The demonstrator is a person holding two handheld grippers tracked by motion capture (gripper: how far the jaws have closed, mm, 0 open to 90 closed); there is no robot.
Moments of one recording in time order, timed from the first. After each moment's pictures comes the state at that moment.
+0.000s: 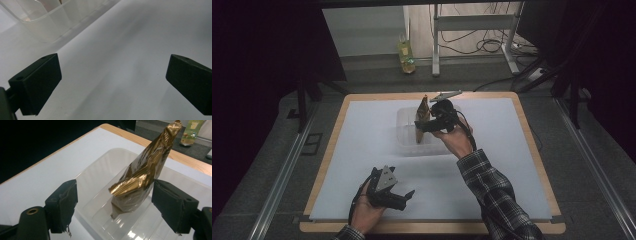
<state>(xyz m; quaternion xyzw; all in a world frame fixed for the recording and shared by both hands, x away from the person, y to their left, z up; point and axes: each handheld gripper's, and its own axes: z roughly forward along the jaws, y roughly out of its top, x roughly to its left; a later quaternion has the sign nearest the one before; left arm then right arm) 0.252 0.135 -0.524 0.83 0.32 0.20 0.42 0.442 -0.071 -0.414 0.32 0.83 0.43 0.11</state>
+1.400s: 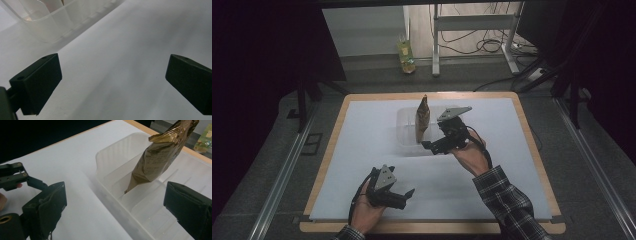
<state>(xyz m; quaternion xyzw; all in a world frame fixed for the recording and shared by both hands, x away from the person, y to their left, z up) 0.253 0.136 -0.522 0.82 0.34 0.20 0.43 0.392 -0.100 -0.416 0.25 0.86 0.43 0.11</state>
